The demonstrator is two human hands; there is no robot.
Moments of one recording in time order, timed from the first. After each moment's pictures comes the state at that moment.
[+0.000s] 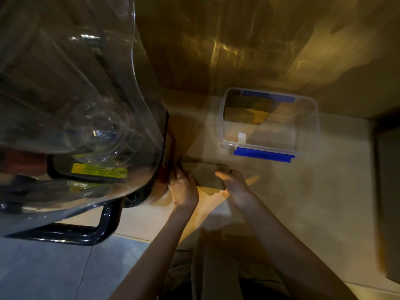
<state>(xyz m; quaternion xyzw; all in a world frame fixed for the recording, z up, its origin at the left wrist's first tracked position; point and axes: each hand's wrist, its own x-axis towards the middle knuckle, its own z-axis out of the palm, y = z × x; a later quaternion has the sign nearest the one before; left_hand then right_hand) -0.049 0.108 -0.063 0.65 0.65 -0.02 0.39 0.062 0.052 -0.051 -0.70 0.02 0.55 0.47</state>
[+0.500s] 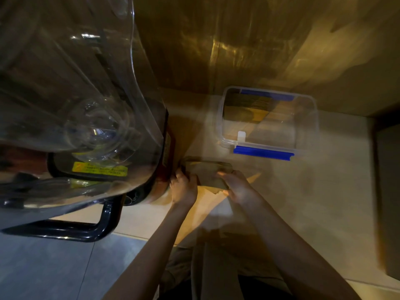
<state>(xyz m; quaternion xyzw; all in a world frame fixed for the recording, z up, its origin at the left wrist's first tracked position) -0.052 0.111 -0.054 0.61 0.64 -0.03 0.46 0.064 0.047 -0.056 -0.70 0.01 0.57 0.42</state>
